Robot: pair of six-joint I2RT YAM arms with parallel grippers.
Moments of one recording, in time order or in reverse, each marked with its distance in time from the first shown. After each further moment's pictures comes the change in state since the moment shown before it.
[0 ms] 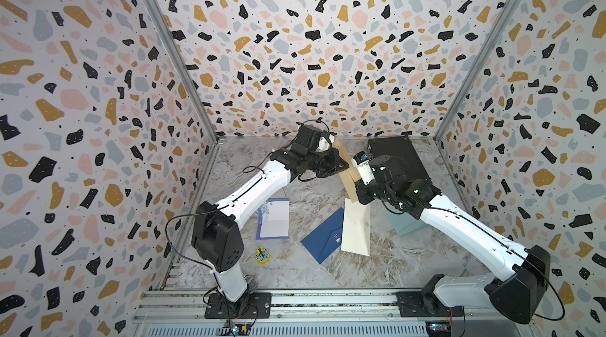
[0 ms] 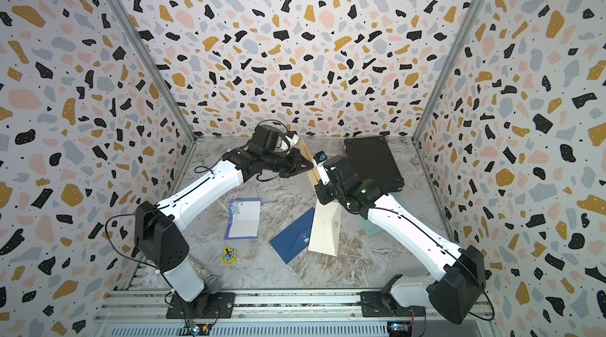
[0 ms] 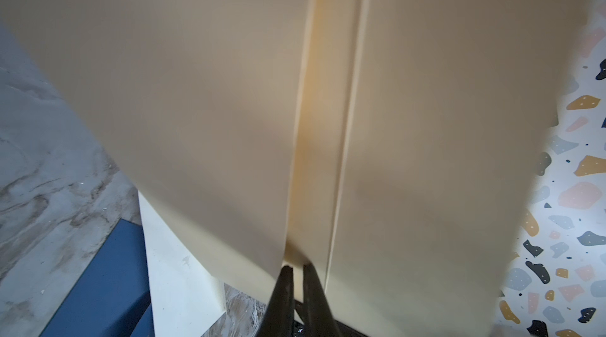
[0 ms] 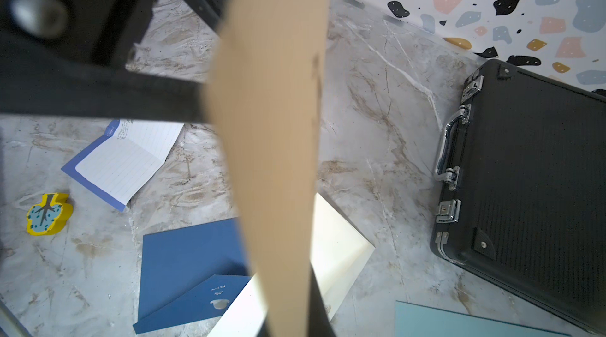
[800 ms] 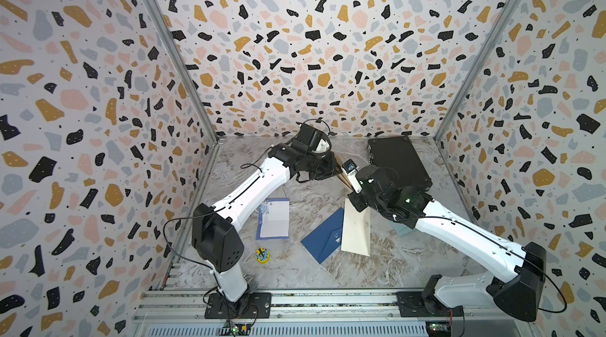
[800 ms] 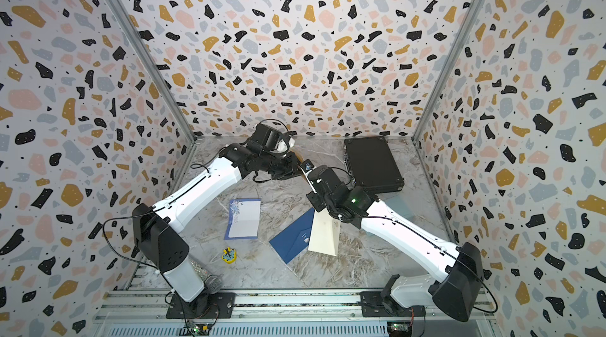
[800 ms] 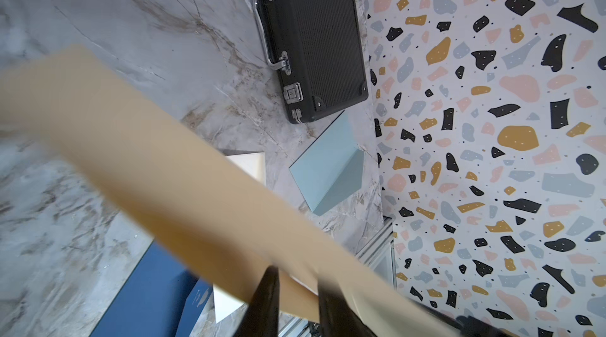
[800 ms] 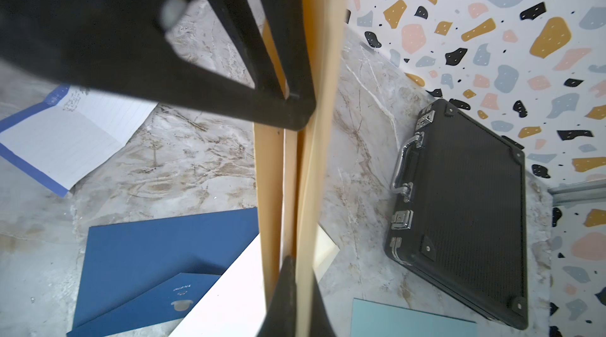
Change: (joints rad) left arm -0.006 0.001 0.093 -0.267 -0.137 0.113; right arm 0.178 0.003 0.004 -0.004 0.288 -0.113
